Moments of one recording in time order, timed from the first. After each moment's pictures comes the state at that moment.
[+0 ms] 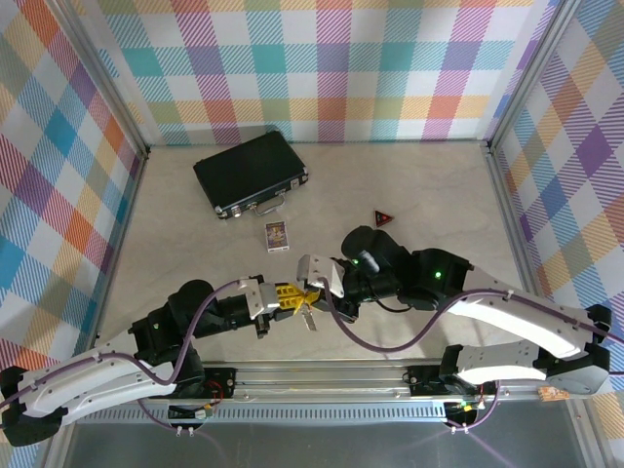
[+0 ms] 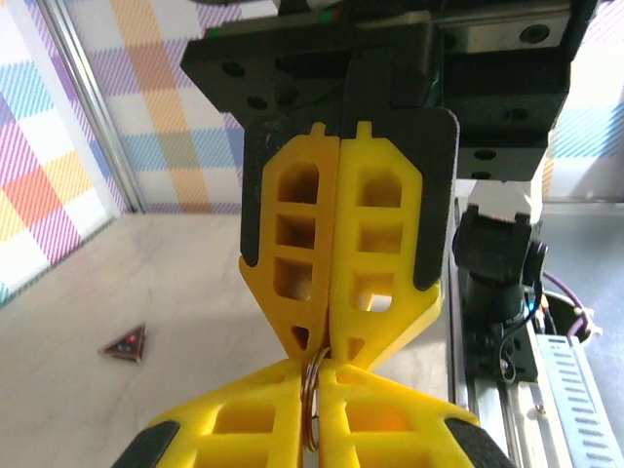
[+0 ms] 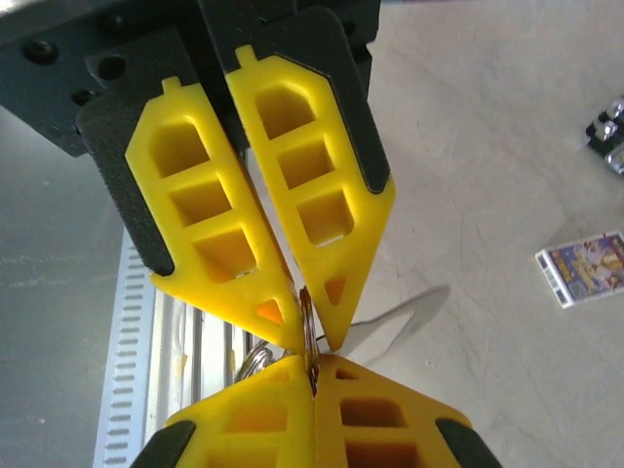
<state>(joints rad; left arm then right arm) -1.11 0.58 0.57 -0.09 0.15 0.16 1.18 1.17 1.29 -0.82 -0.22 -0.25</state>
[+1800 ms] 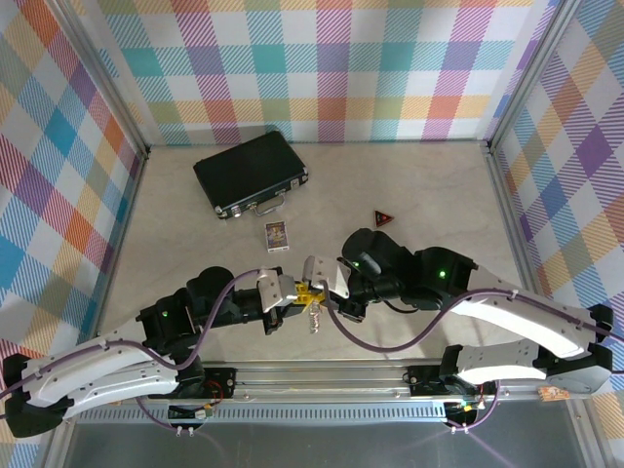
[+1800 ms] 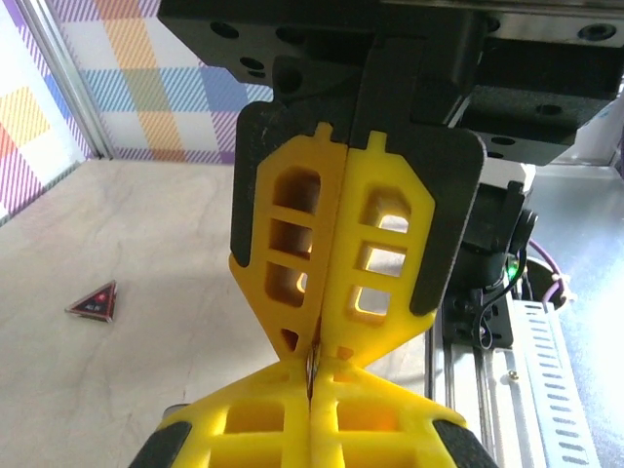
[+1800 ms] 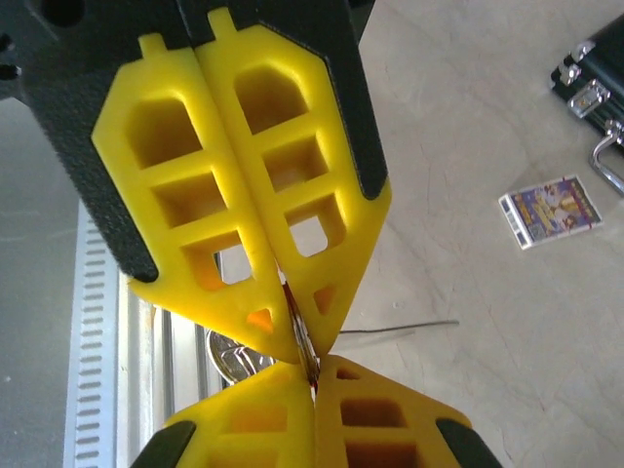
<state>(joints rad) -1.11 0.72 0.71 -0.22 0.17 0.14 1.20 1.17 1.33 -0.95 -0.11 -0.27</state>
